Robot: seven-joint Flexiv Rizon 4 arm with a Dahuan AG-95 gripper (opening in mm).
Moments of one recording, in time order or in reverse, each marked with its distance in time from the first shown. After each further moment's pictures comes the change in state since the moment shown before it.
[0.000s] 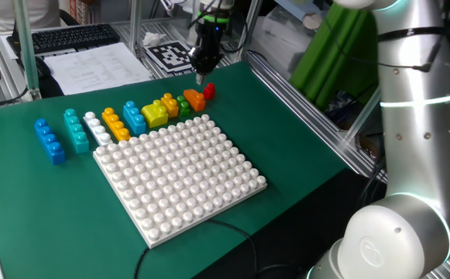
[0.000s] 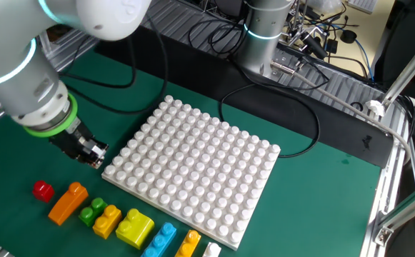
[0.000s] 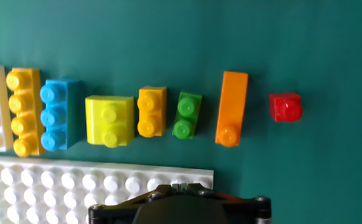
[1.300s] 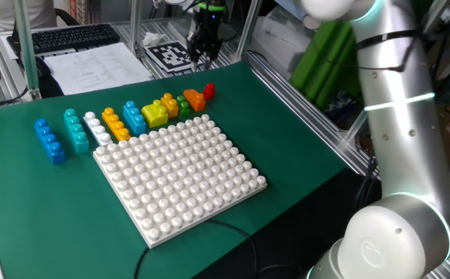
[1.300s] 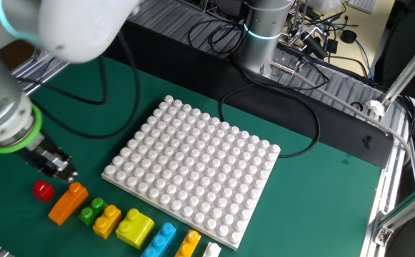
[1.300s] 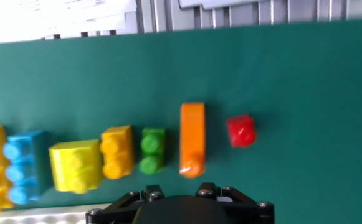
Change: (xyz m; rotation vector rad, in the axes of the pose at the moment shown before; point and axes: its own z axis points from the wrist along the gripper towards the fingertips) arm -0.065 -0.041 -0.024 0.114 0.015 -0.060
